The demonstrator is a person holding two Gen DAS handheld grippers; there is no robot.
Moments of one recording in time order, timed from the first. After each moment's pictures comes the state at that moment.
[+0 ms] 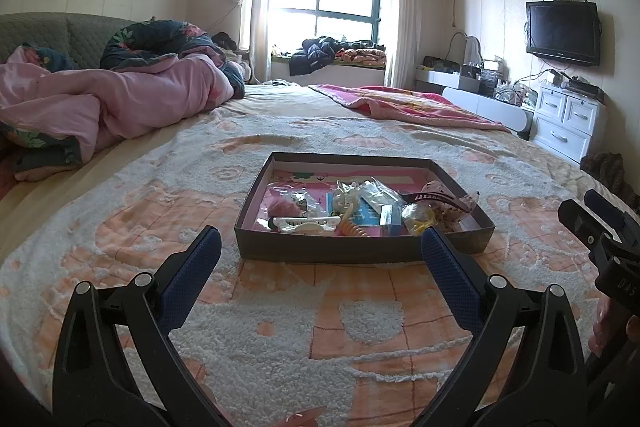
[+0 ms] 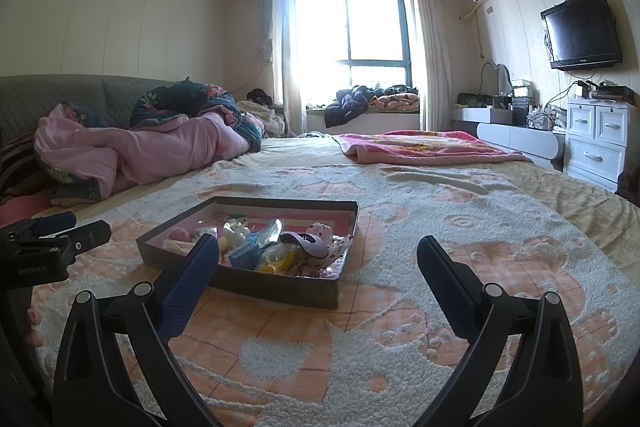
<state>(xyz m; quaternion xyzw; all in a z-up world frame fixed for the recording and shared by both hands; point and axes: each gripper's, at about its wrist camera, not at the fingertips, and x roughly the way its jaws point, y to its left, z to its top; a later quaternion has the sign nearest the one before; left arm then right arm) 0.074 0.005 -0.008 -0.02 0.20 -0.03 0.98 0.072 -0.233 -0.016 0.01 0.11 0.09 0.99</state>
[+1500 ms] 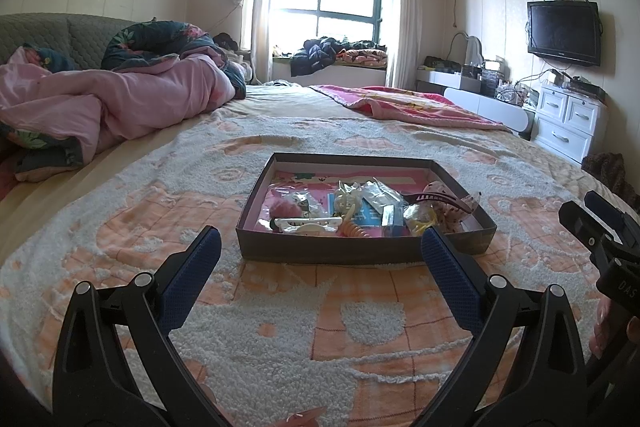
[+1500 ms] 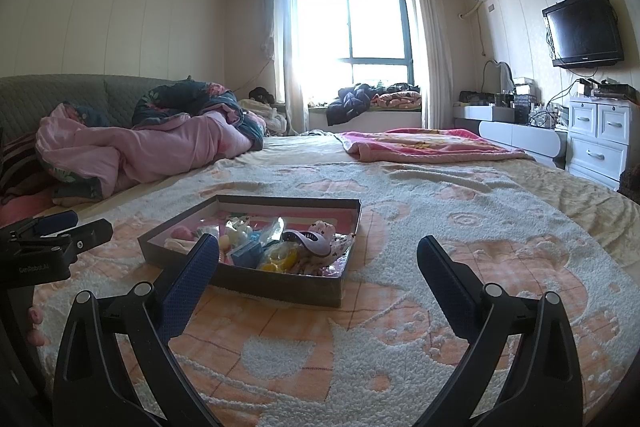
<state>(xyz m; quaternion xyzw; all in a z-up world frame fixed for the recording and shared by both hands) 0.073 0.005 -0.009 -0.02 0.20 -0.03 0.98 0.073 -0.229 -0.019 0.01 0.12 0.09 0.99</state>
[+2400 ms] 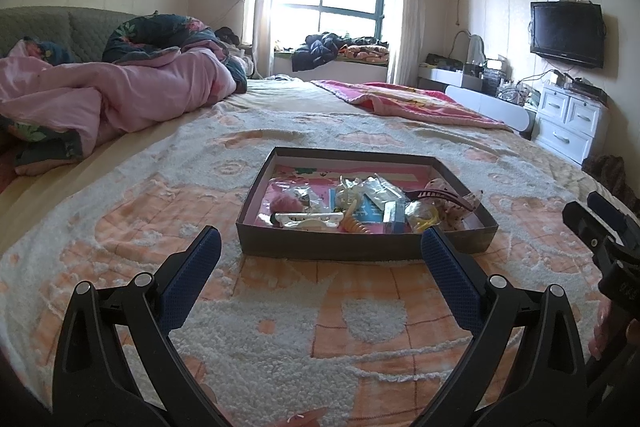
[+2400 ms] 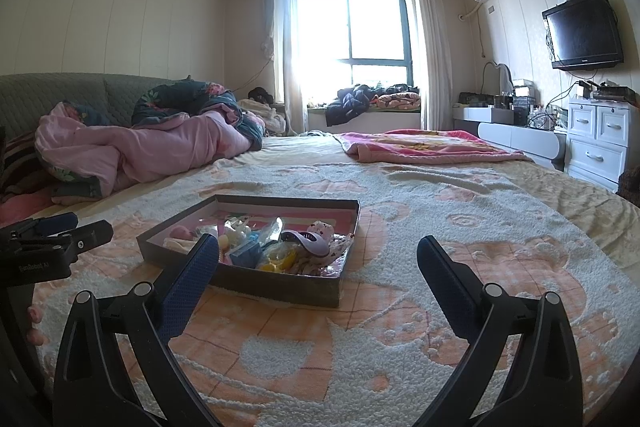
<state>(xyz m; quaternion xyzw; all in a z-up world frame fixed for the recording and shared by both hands) 0.075 0.010 -0.011 -0.03 0.20 -0.03 0.98 0.073 -0.229 -0.019 0.01 0.12 0.09 0.99</state>
